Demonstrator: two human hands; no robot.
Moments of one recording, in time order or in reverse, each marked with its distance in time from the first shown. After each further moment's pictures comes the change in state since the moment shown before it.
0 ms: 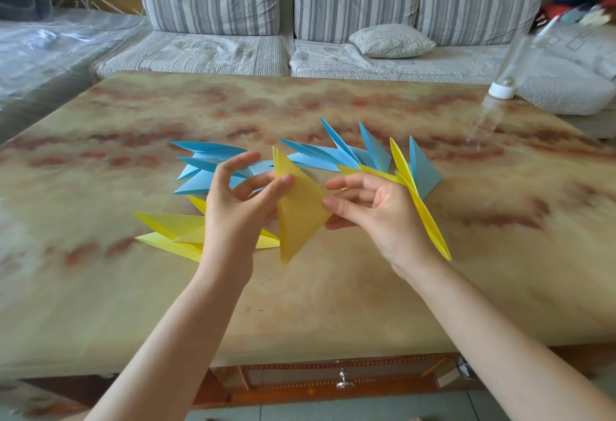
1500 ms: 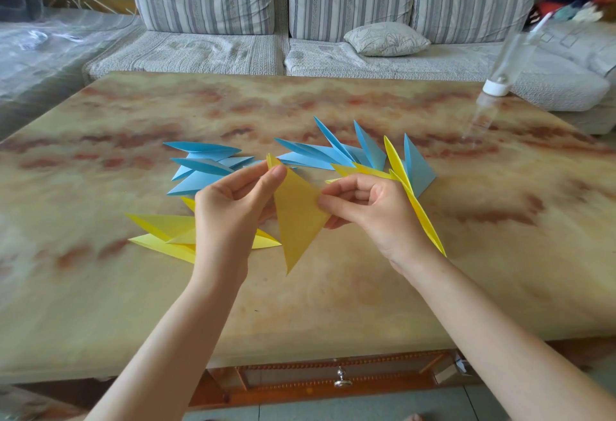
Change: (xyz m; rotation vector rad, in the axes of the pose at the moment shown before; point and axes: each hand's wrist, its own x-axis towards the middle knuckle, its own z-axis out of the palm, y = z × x) left_hand -0.006 0.005 0.004 0.021 -0.008 0.052; right_hand 0.002 -0.002 -0.003 -0.091 -0.014 -0.021
